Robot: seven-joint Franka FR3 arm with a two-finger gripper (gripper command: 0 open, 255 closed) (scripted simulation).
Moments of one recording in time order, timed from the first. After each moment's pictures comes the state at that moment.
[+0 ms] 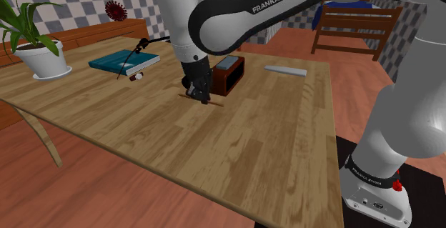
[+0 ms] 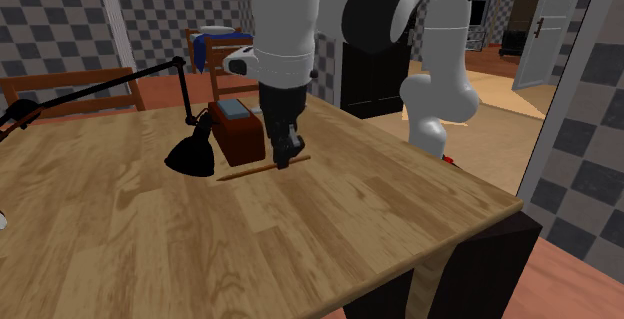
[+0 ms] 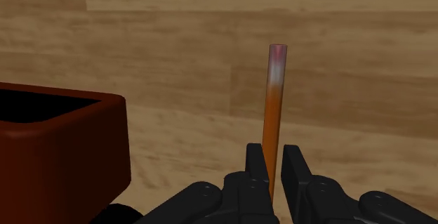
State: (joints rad) arm 0.16 0.05 0.39 -1.90 -0.25 1.86 0.38
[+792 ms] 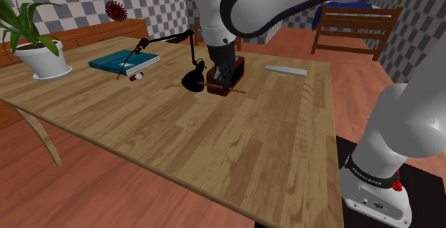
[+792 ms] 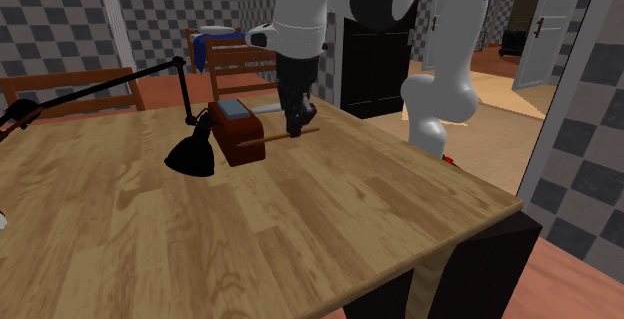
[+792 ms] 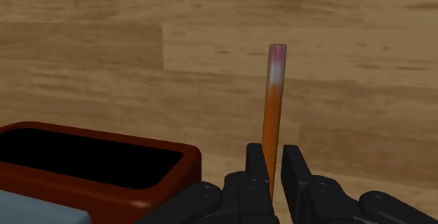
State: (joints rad) arm 0.11 -0.18 0.33 -2.08 -0.17 1.85 0.23
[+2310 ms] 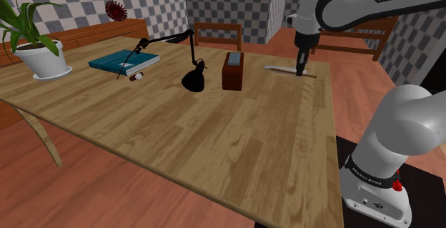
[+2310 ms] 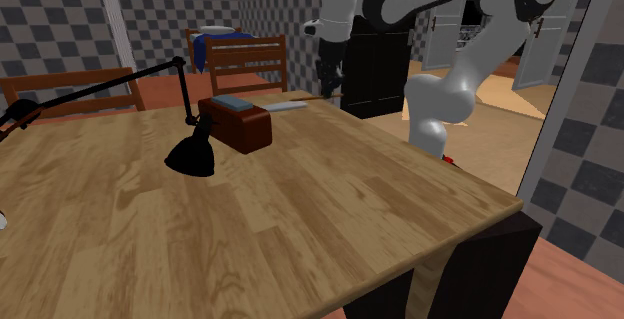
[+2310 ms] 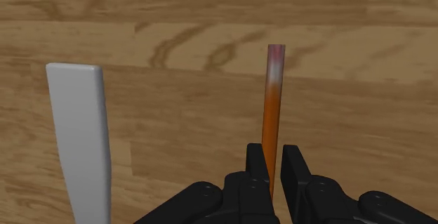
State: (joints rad) arm -0.05 -0.83 -0.07 -2.64 -0.29 1.86 -0.28
